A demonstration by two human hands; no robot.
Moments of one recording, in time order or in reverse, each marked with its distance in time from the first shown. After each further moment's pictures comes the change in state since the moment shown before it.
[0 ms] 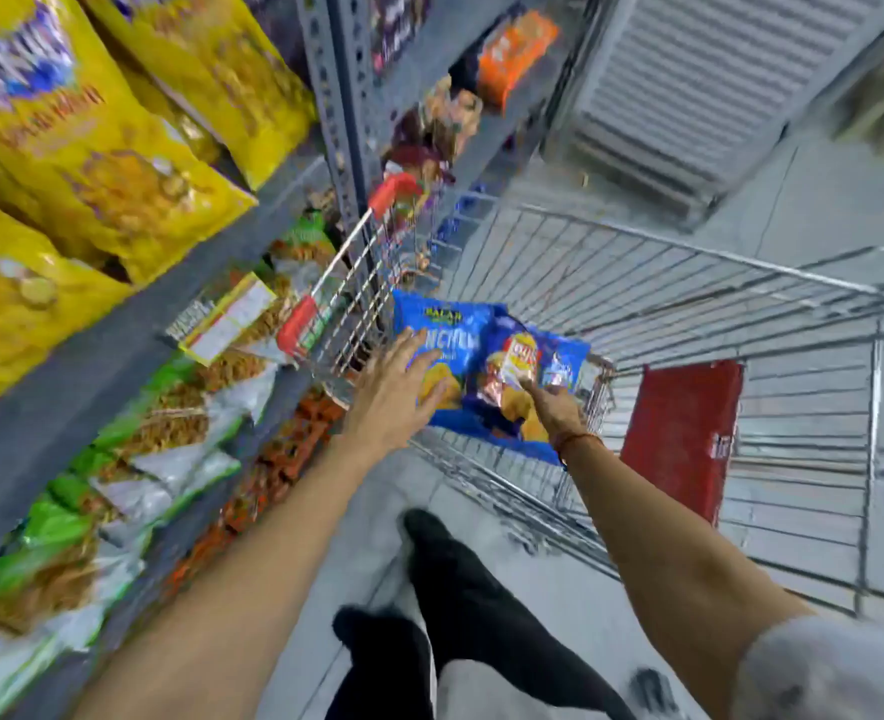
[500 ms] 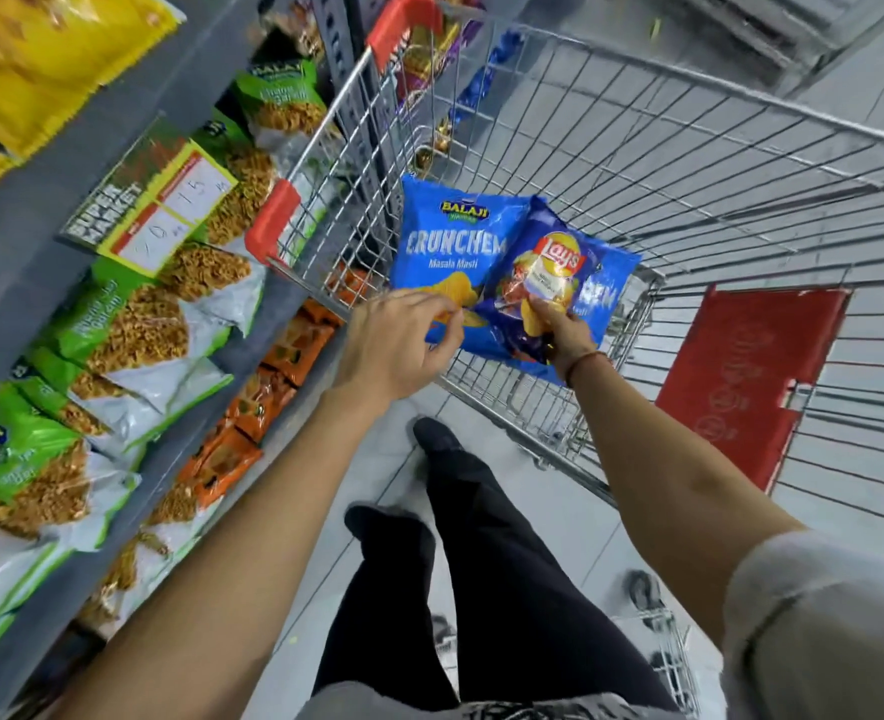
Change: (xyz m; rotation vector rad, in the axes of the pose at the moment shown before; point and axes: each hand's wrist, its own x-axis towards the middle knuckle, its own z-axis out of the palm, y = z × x) left_hand 0.000 -0.003 0.010 -0.069 0.071 -0.030; right_hand 0.054 0.026 0.035 0.521 -0.179 0.287
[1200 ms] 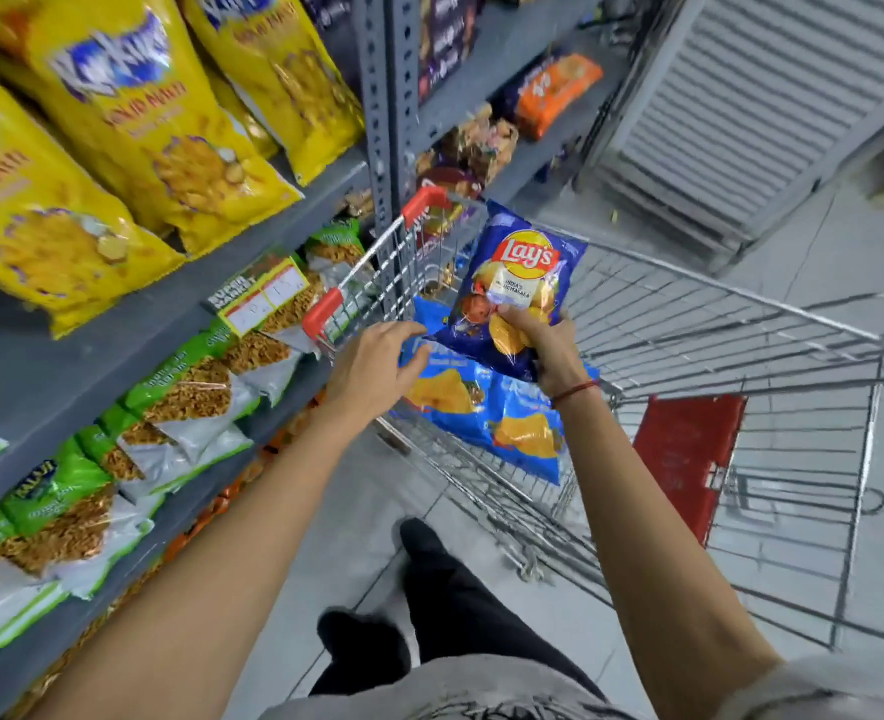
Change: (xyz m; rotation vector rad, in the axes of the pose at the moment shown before) left_hand -0.002 0.013 -0.065 -0.109 0.123 -0.144; right_hand -0.159 -0.116 0.046 0.022 -0.300 -0.483
